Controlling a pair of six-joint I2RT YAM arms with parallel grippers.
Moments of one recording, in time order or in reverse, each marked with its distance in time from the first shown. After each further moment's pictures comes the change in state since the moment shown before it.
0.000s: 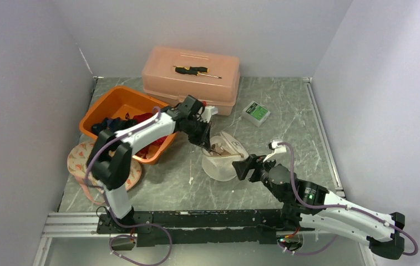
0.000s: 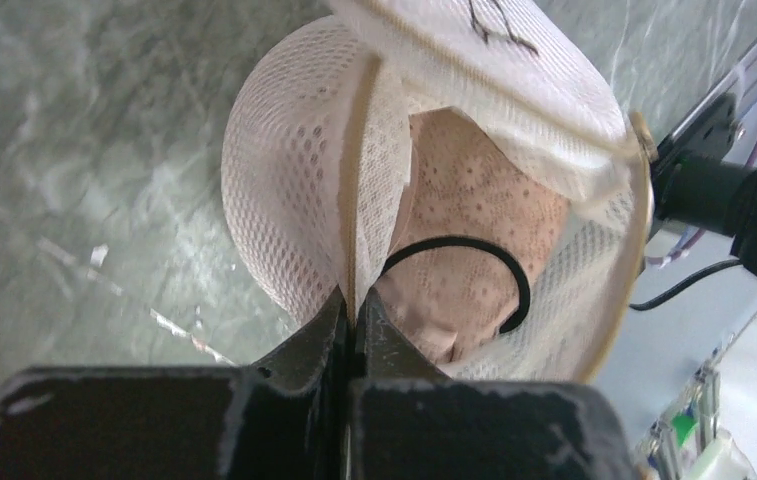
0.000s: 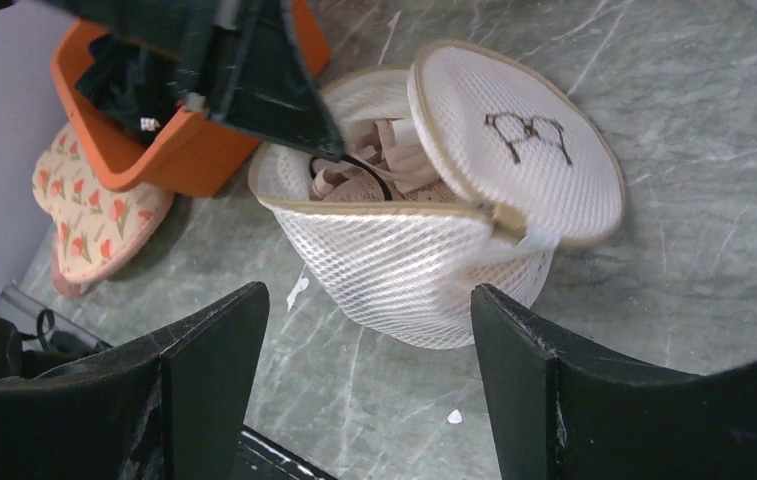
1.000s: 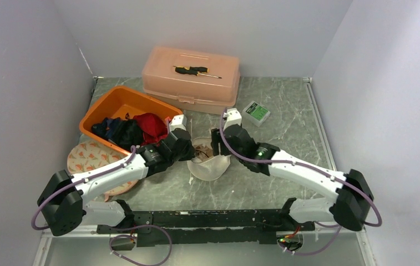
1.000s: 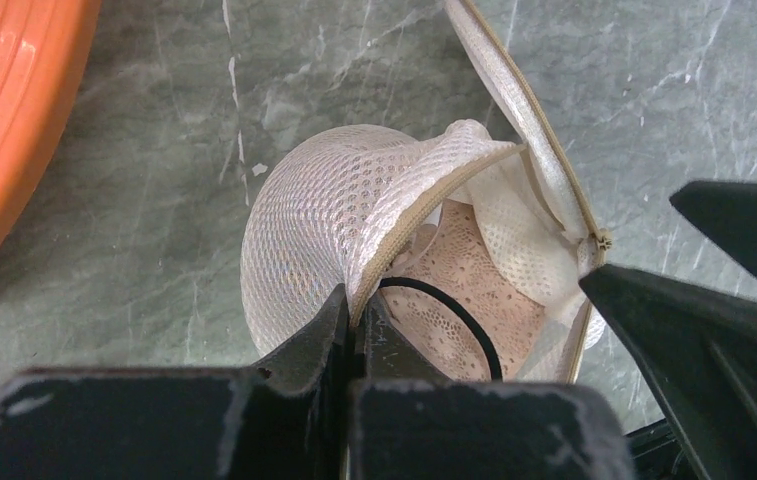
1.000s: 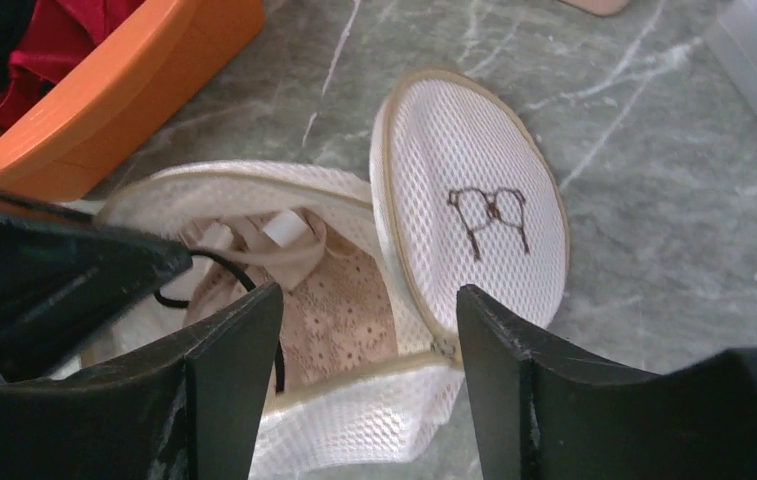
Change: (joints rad) left arm -0.218 -0.592 -0.589 0.381 -0.812 -0.587; right arm -0.220 0.724 0.372 0.110 -0.196 -0.238
